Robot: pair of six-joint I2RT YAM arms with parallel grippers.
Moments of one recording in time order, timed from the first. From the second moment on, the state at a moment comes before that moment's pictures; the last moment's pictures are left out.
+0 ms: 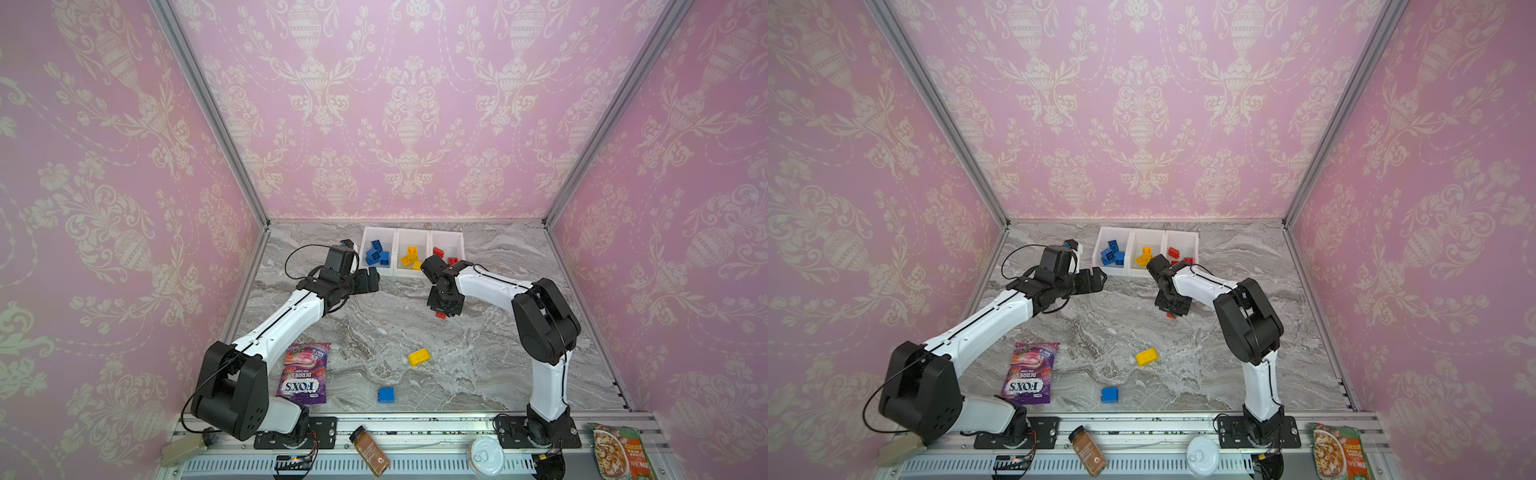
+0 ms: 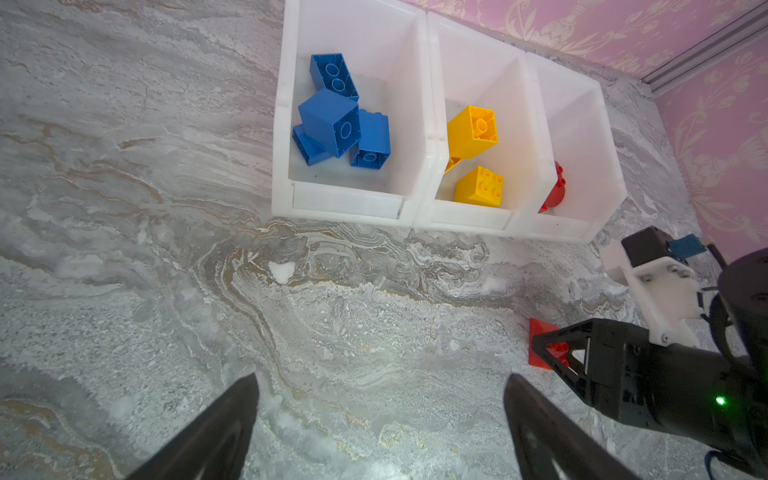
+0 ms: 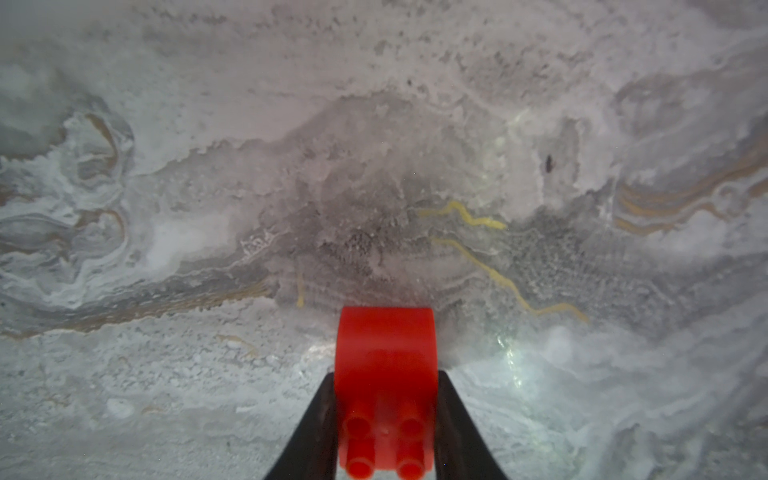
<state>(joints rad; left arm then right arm) -0.36 1.41 1.00 -0.36 0.09 -0.46 0.56 1.98 1.39 -0.83 0.13 0.92</state>
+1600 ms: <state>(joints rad) -0.36 1.35 0.83 -0.35 0.11 -0.51 0.36 2.31 2.12 -0.98 0.23 0.48</state>
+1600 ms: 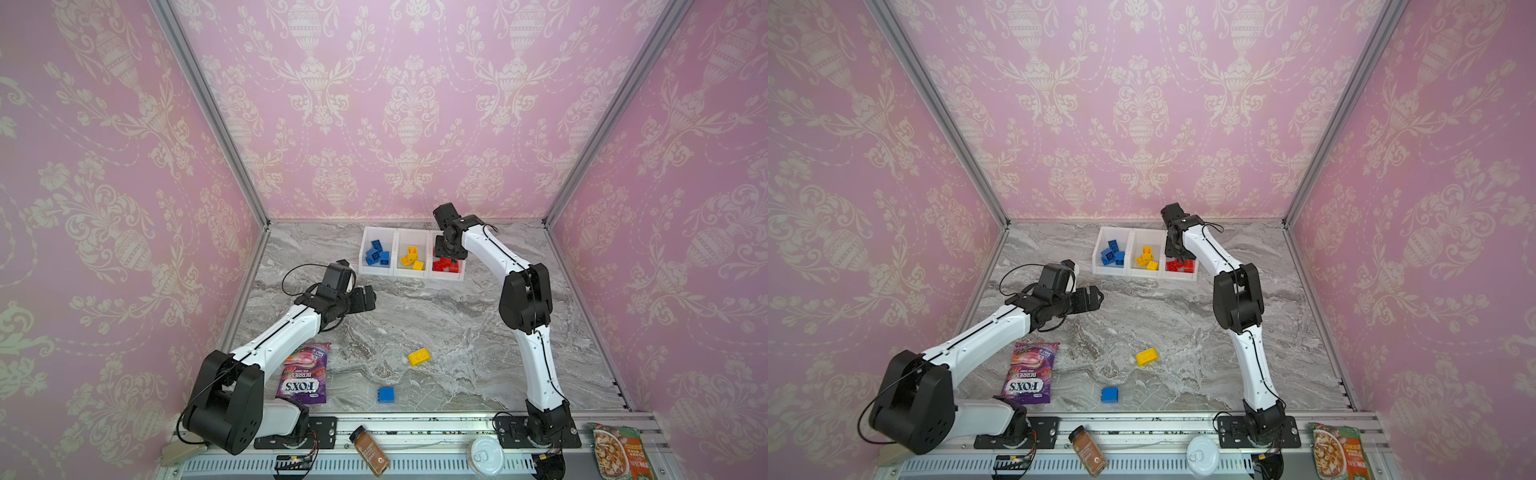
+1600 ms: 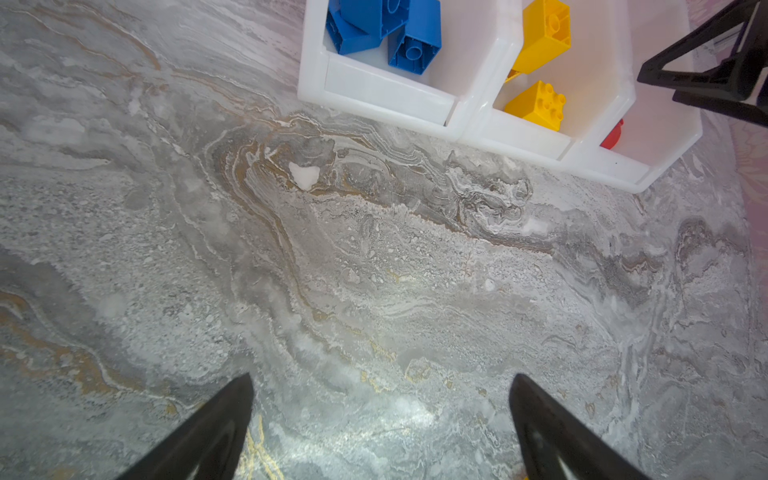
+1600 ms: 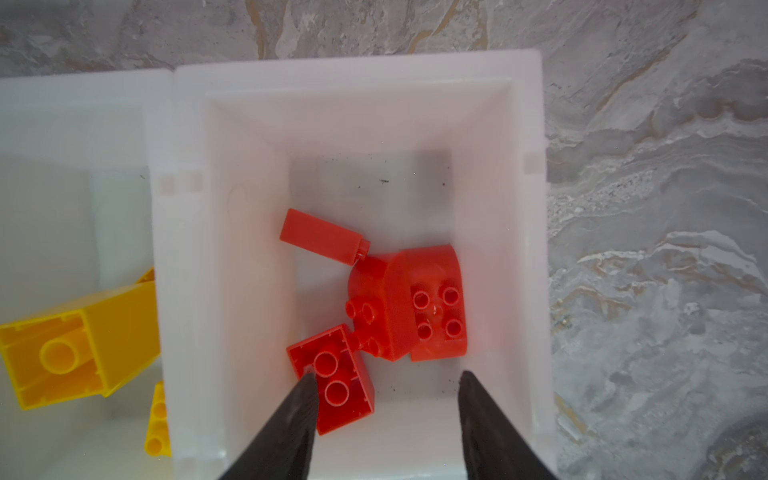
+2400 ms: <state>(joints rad) -0.36 1.35 0.83 -0.35 0.11 -0.51 0.53 1.71 1.40 -0.86 0.01 0.16</state>
